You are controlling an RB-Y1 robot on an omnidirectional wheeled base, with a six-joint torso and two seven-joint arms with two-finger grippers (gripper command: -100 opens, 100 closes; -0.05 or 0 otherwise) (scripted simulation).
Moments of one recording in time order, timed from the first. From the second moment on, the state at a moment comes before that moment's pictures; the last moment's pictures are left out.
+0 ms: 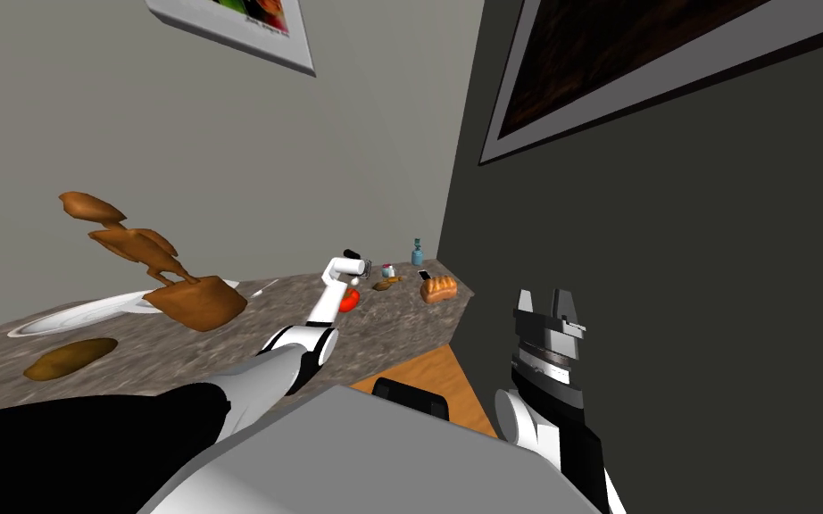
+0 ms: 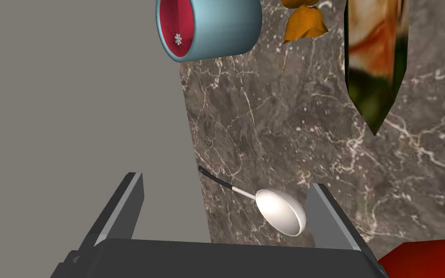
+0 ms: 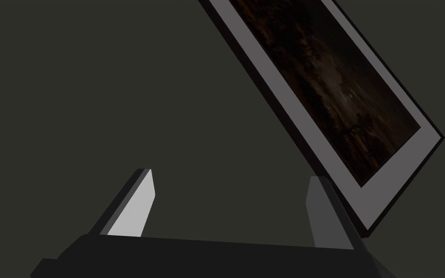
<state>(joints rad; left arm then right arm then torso) -0.56 0.37 0.28 -1.47 0.17 1.21 0.04 0.50 0.04 0.02 -2.31 -0.06 -0.54 0.06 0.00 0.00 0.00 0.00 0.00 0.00</state>
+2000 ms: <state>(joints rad) -0.62 0.43 0.33 -1.28 0.14 1.69 0.20 0.50 0.04 0.02 -2.31 -0.06 -0.54 0.06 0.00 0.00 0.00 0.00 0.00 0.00</state>
